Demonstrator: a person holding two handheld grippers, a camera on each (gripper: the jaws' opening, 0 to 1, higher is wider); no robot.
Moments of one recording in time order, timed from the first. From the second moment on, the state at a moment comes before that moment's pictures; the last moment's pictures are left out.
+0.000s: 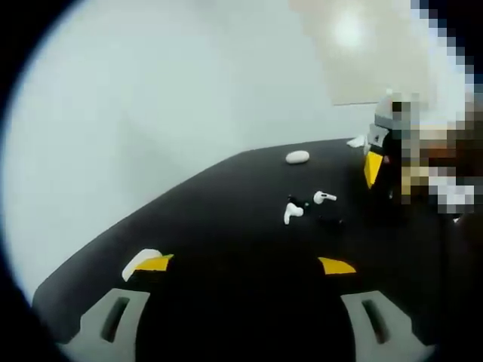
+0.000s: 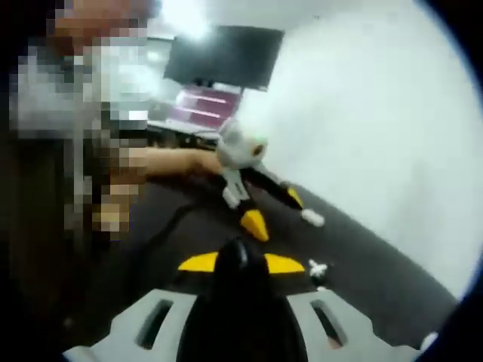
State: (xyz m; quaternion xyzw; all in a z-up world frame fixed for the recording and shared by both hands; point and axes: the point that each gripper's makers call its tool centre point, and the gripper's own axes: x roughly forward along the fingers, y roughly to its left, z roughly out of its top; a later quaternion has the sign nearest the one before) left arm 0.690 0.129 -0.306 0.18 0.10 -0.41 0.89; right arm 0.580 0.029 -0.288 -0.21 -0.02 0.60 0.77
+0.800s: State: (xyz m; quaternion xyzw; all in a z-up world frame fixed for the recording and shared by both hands) left arm 0.655 0.090 -0.257 0.07 0.03 -0.55 0.83; right arm 0.570 0.038 -0.319 -0.18 0.09 0.65 0.74
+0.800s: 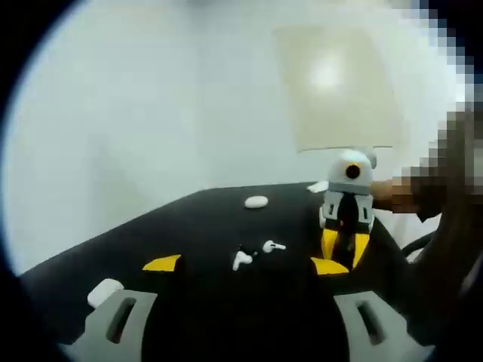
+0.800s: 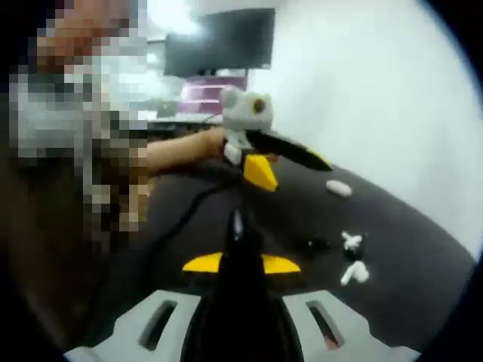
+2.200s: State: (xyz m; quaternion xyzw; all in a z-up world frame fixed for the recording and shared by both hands) left arm 0.567 0.031 -0.289 0.00 0.19 -0.66 0.73; right arm 0.570 0.047 -0.315 -0.22 -0.01 0.65 0.73
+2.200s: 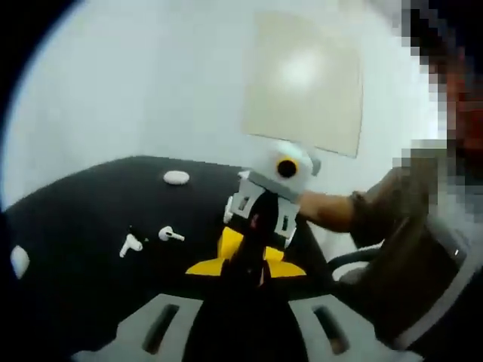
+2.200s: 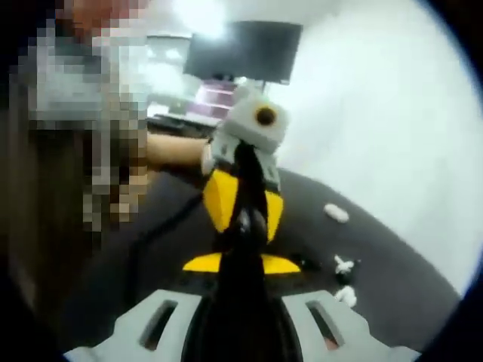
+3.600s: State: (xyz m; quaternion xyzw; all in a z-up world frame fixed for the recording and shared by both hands) left arm 0.652 0.057 -0.300 0.21 0.05 -0.52 0.83; right arm 0.559 0.043 -0.316 -0.19 0.03 0.67 0.72
